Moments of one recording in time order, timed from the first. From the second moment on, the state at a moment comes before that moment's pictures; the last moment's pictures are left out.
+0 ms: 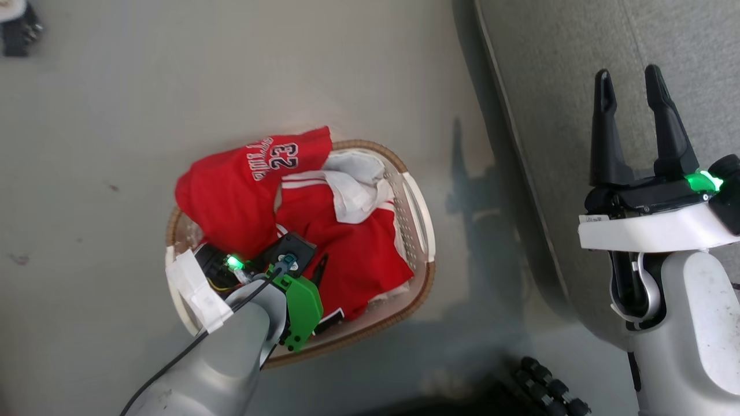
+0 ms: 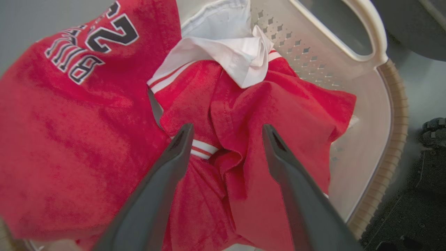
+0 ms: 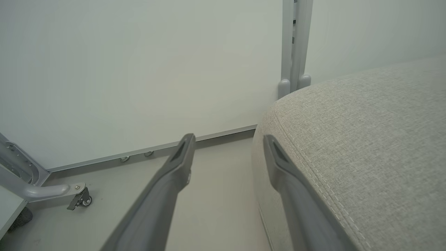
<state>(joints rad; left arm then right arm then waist) -0.70 0.04 -0.72 1.10 -0.17 -0.13 -0.19 -0.38 -0.05 0.00 -0.05 0.32 0.13 -0.26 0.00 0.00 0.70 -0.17</state>
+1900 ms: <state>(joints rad) -0.67 0.11 -0.94 0.91 -0.41 -0.11 -0.26 -0.30 -0.05 -0.06 -0.01 0.24 0.13 -0.26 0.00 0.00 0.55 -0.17</state>
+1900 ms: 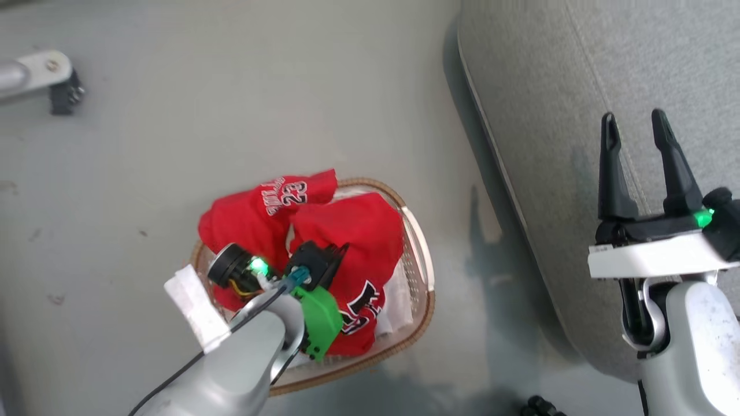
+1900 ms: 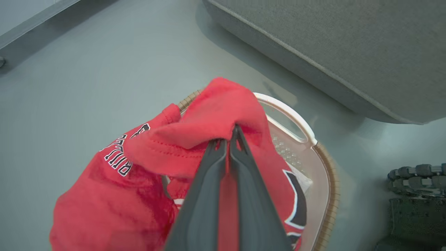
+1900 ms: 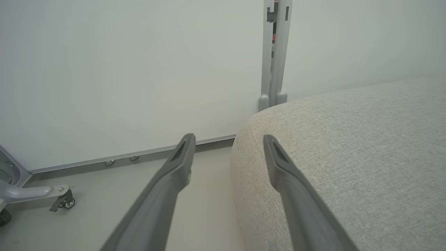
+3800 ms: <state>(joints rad) -0.77 0.34 -1.17 0.60 -0.20 -0.11 -0.23 -0.09 -0.05 0.01 0.06 0.21 0.13 -0.26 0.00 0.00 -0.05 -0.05</state>
